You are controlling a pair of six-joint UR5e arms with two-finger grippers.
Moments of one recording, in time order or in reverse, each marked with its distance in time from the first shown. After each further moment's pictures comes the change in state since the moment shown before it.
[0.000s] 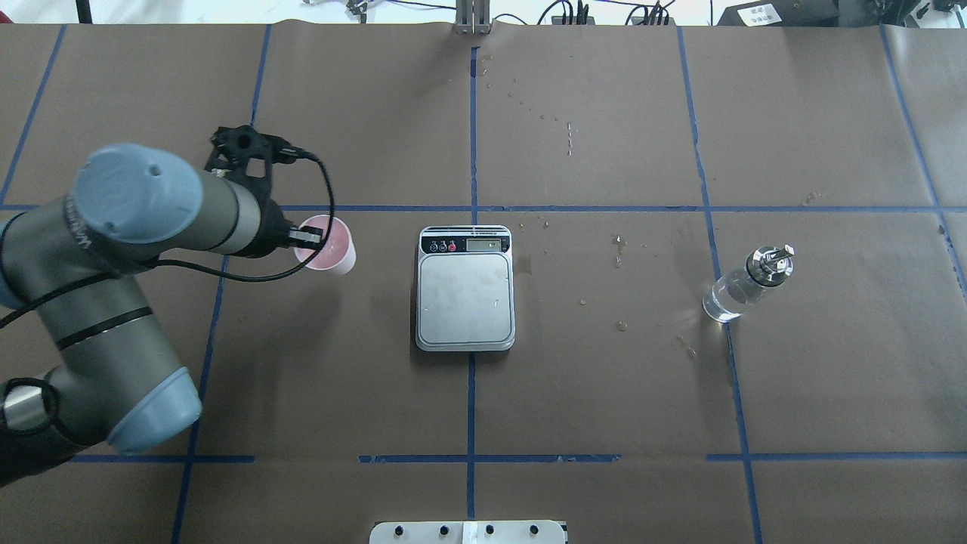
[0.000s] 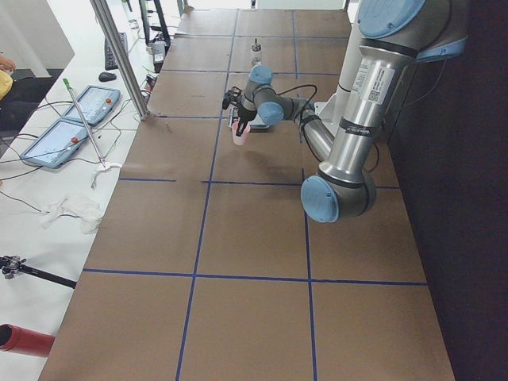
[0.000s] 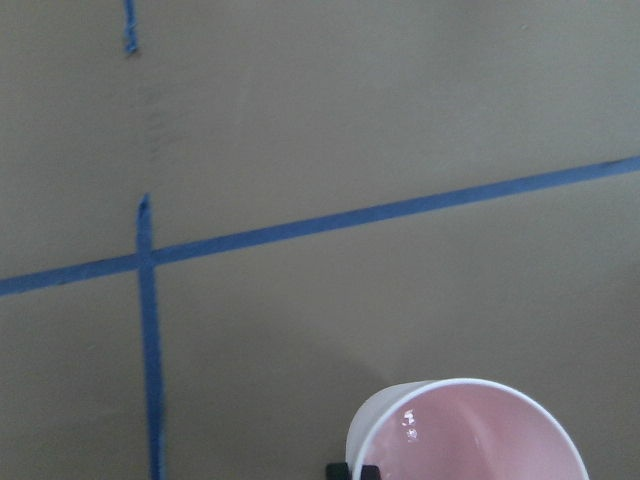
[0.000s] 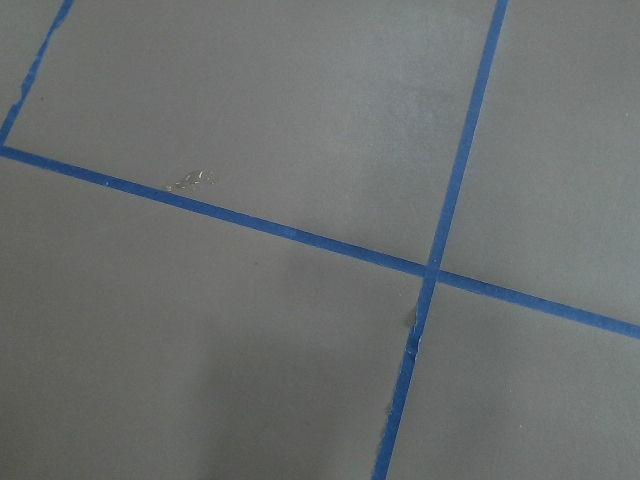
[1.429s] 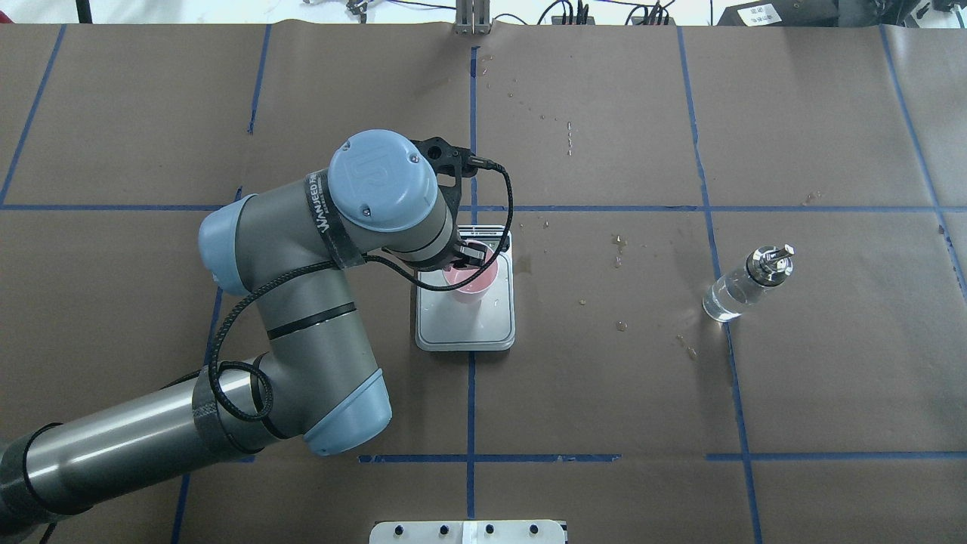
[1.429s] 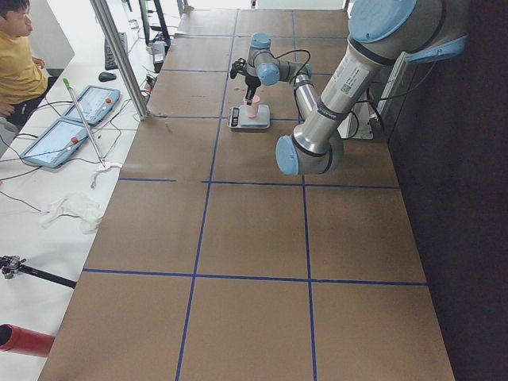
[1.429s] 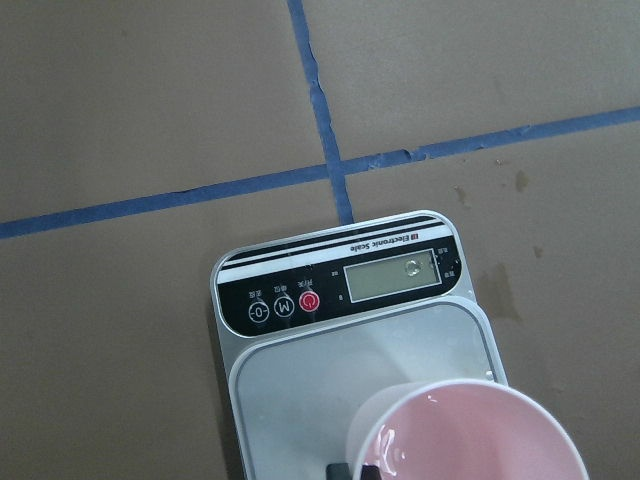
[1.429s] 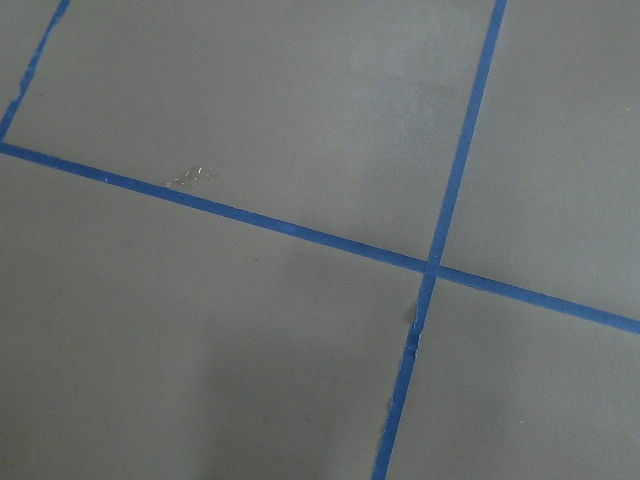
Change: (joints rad) left arm 0.118 -0.358 0.252 0.110 -0.034 -0.070; right arm 0.000 -0.004 0.000 0.001 0.001 0.000
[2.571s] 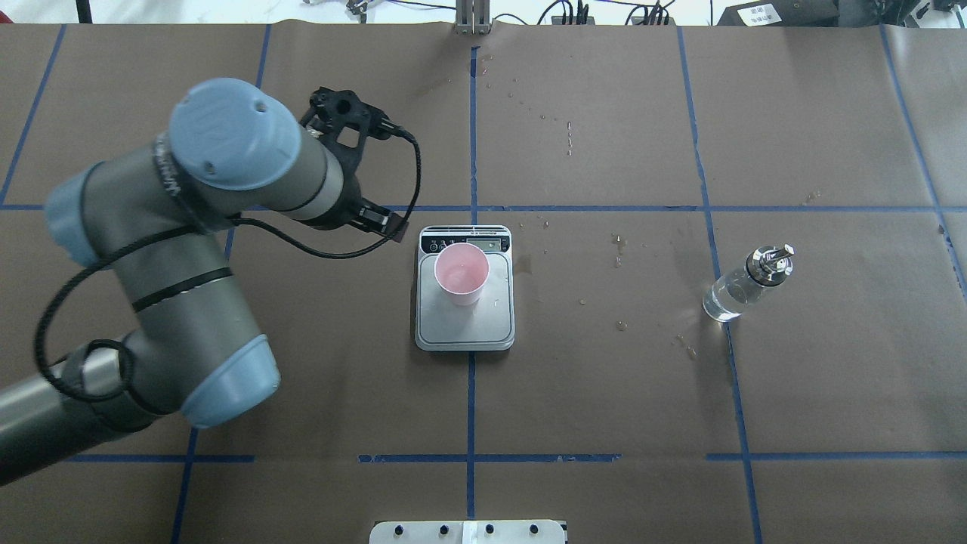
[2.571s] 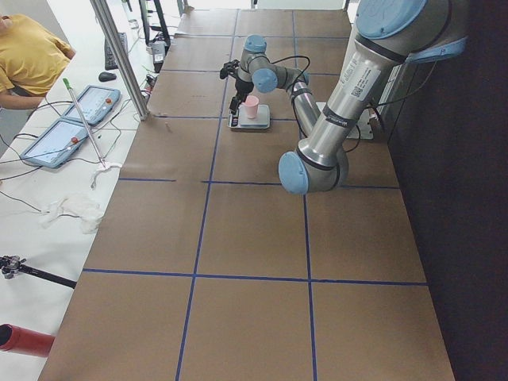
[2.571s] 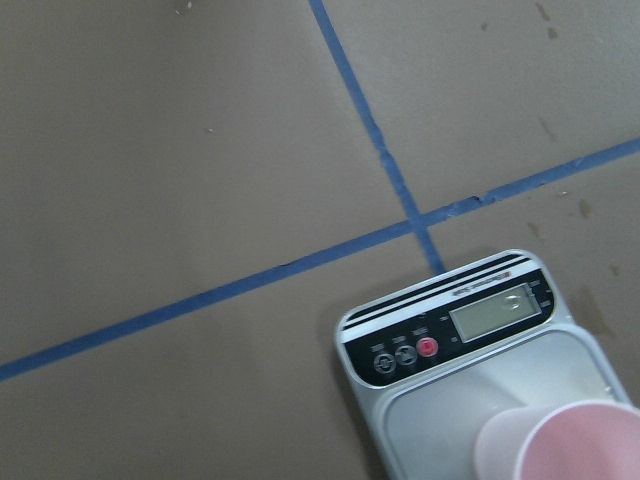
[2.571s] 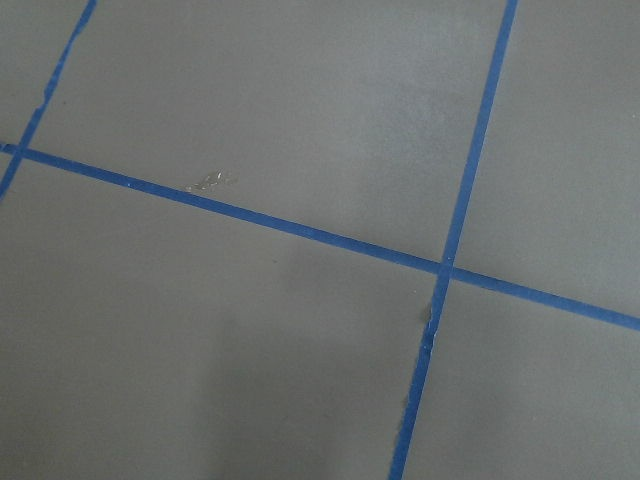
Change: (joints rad) left arm -0.146 0.226 -0.256 0.029 -0.004 0.341; right arm -0.008 -0.039 0.092 -0.004 0.003 0.063
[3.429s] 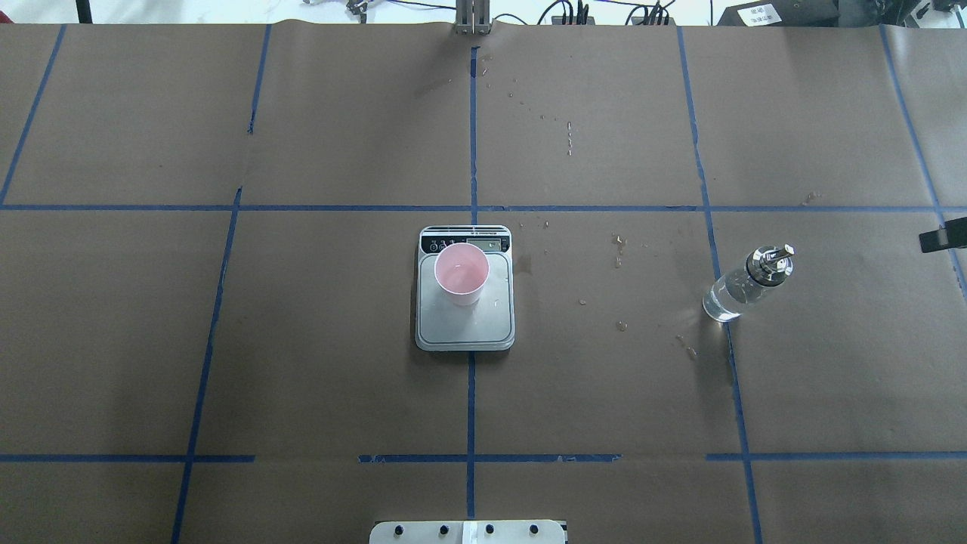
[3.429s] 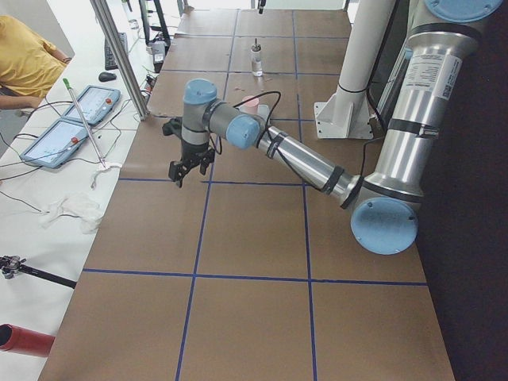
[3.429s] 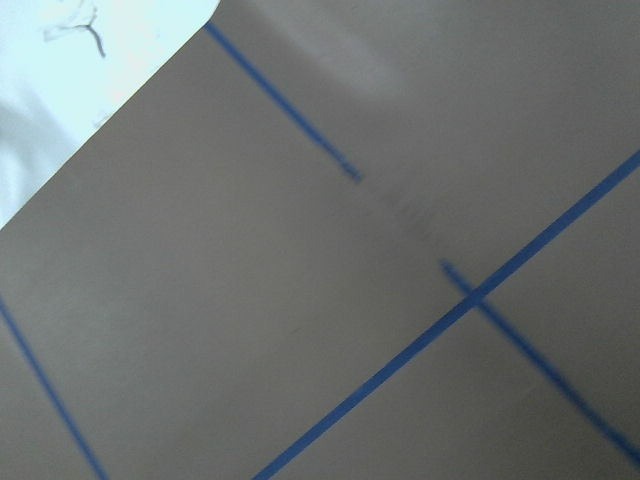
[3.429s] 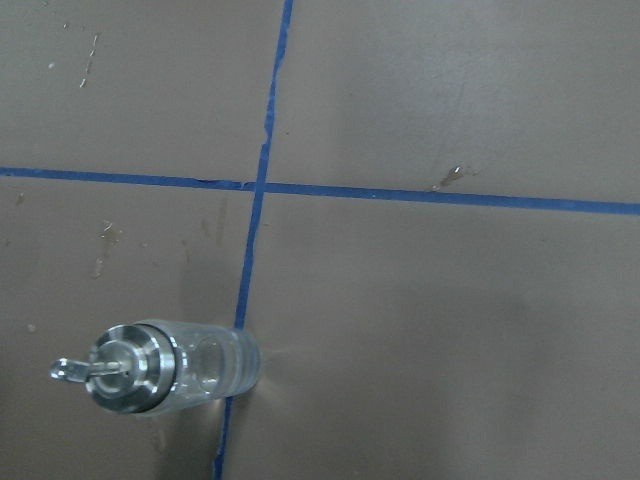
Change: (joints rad) left arm -0.731 0.374 0.138 0.008 -0.380 0.984; right arm -0.375 -0.034 0.354 -0.003 -0.116 0.641
